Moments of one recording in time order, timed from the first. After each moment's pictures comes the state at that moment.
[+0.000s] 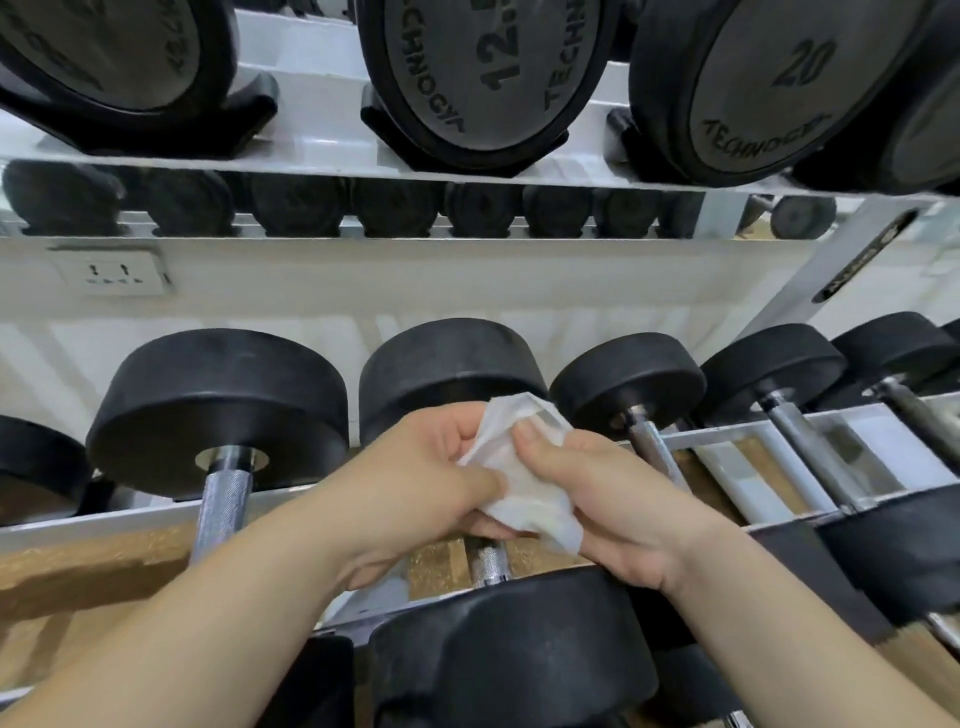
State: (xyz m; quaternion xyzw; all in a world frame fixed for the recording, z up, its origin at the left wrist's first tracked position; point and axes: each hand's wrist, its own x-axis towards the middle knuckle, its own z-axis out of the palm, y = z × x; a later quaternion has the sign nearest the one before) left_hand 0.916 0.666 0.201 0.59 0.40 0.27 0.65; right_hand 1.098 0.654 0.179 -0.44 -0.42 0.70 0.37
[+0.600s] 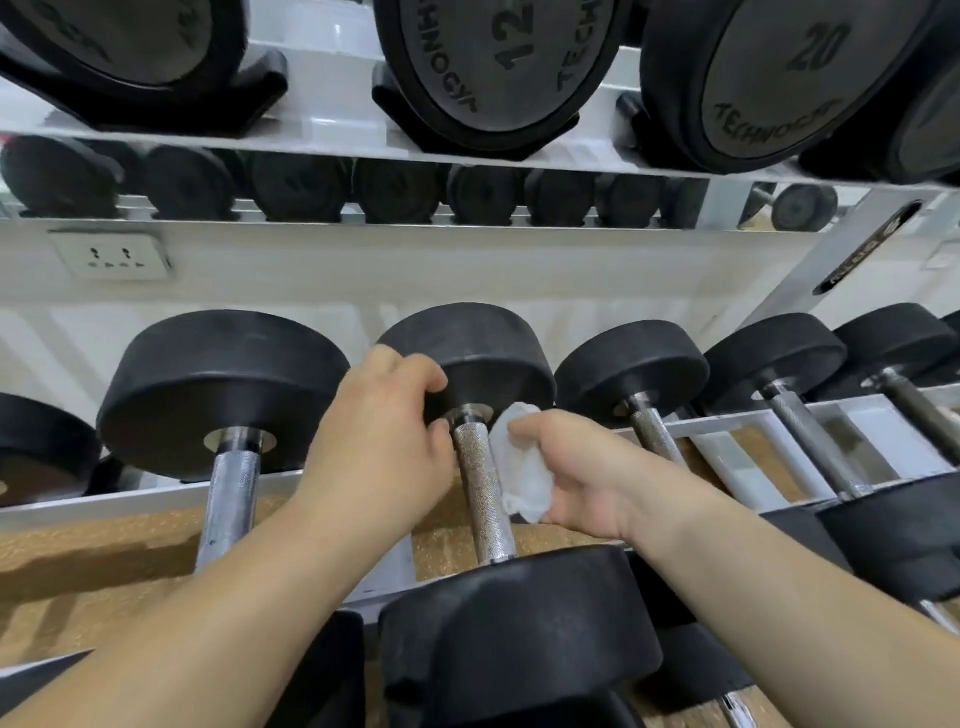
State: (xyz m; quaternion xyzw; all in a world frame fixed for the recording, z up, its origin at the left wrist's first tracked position) left_hand 0.897 0.680 0.178 0.73 0.59 0.32 0.13; right_hand 1.081 0.692 0.155 -0.64 -0.29 0.64 0.33
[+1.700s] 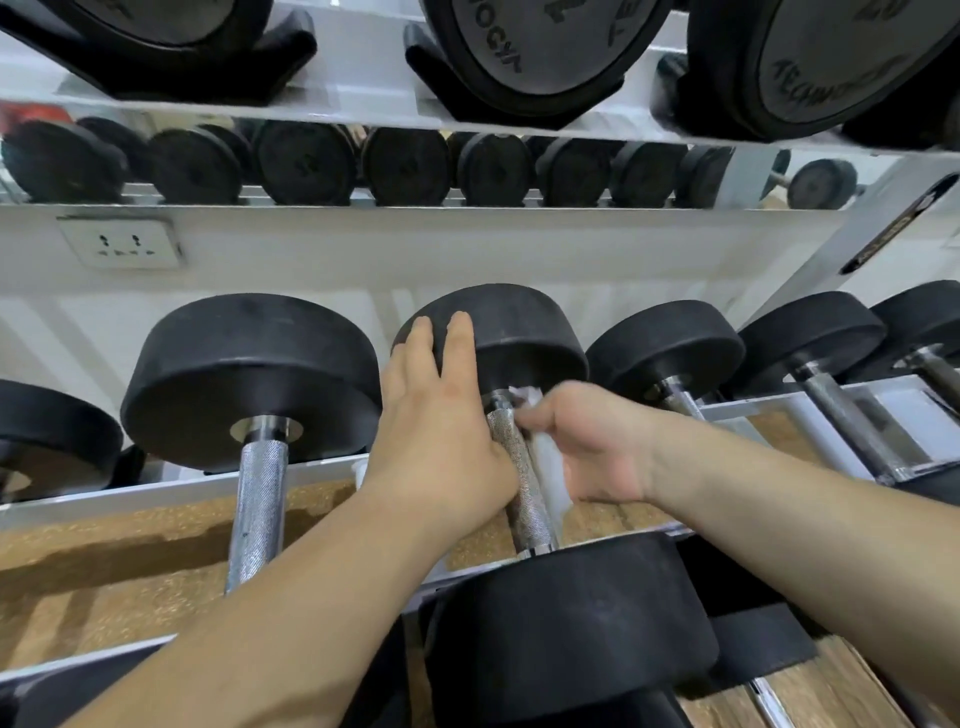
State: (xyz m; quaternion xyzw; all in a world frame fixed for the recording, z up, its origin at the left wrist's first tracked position) left_hand 0.905 0.681 0.166 0.73 0.59 0.24 0.23; right_hand 1.075 0.713 0.151 -0.54 -0.32 0.74 0.24
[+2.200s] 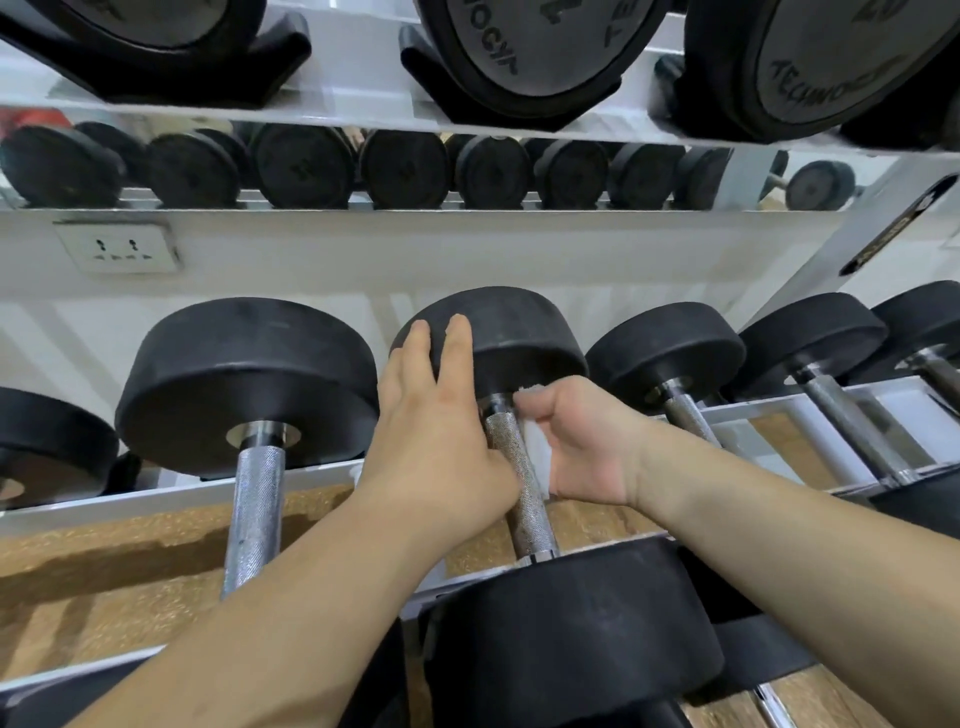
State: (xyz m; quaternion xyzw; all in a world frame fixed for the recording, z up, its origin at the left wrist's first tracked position) left_hand 0.904 0.680 0.167 0.73 0.59 0.24 0.24; right_hand 1.069 0.712 0.149 -0.52 -0.27 0.75 0.30
